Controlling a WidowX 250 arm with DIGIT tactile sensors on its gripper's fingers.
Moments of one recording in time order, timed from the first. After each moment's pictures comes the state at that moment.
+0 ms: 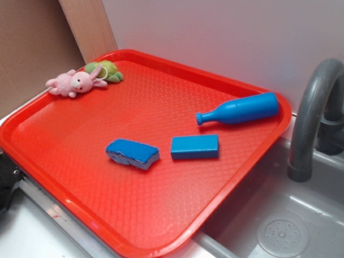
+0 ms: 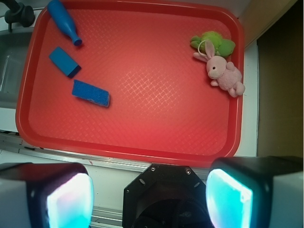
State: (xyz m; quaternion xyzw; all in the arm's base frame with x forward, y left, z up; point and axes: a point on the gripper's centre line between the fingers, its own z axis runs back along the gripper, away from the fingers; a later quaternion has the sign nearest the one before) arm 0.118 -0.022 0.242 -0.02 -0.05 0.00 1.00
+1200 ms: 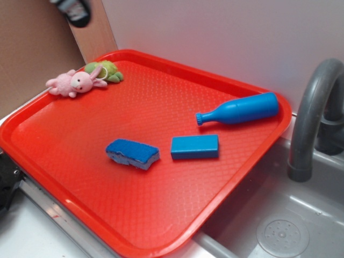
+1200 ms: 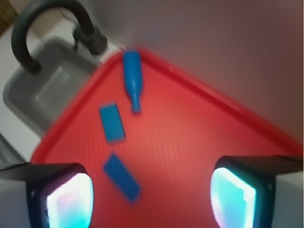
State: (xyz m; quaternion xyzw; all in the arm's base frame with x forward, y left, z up) arm 0.257 -0.107 0.205 -0.08 -0.16 -0.25 0.95
